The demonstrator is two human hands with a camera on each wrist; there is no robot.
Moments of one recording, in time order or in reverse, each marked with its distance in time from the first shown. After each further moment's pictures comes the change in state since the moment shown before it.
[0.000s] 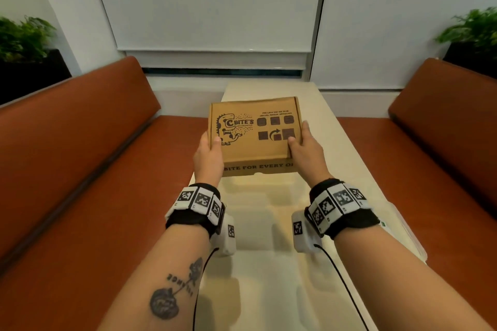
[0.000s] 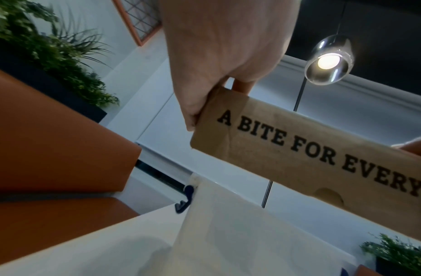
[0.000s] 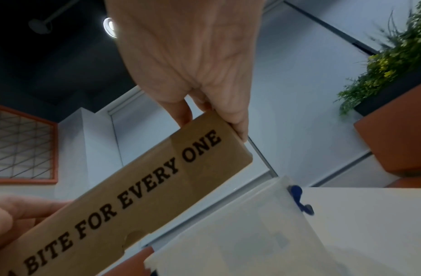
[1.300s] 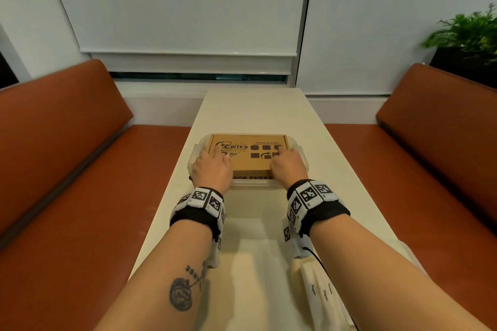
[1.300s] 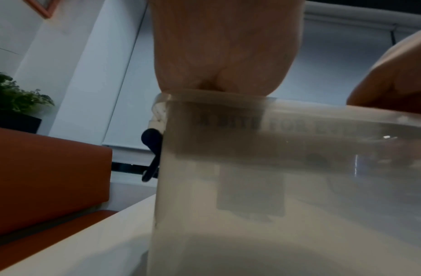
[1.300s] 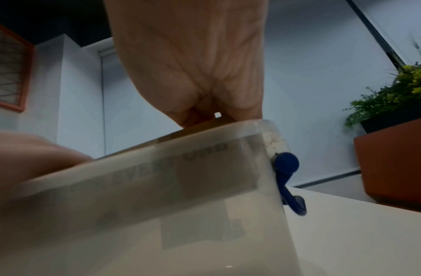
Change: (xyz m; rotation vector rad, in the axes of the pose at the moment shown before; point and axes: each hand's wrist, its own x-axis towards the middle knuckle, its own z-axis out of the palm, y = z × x) left_hand 0.093 -0.034 0.104 0.863 -0.171 0.146; right_hand 0.130 0.067 0.036 -0.544 -0.073 0.167
